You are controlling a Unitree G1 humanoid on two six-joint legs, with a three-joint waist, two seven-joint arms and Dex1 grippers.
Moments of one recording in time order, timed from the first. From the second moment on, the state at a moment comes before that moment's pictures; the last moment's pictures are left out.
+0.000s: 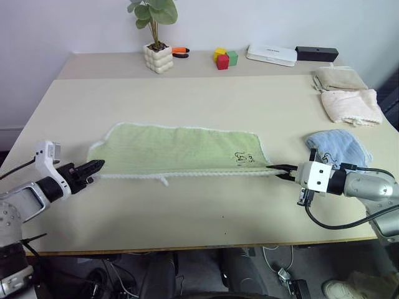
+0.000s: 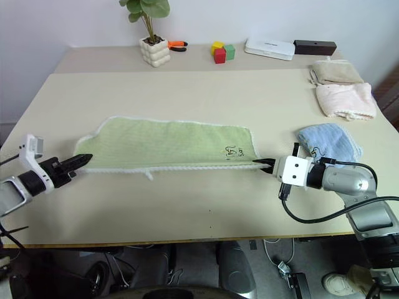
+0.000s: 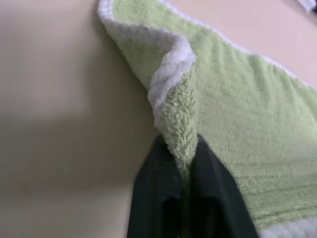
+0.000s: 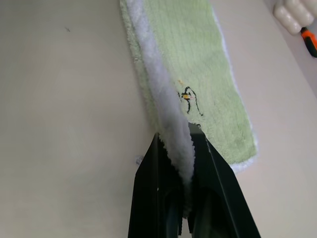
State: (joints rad) left arm -0.17 0.64 0.66 -0.07 -0.79 1.15 -0.52; right arm -0.12 -0.93 -0.02 -0.02 0.16 -0.29 0.95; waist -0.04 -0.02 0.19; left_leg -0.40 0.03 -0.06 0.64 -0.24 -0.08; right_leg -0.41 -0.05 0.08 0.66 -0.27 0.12
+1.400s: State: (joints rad) left arm -0.16 0.93 0.16 0.47 -0.08 -0.57 -1.13; right arm -0.16 -0.86 0.00 0.03 0.07 -0.29 0.92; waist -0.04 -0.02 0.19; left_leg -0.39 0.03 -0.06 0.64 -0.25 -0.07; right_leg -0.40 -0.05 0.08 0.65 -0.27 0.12
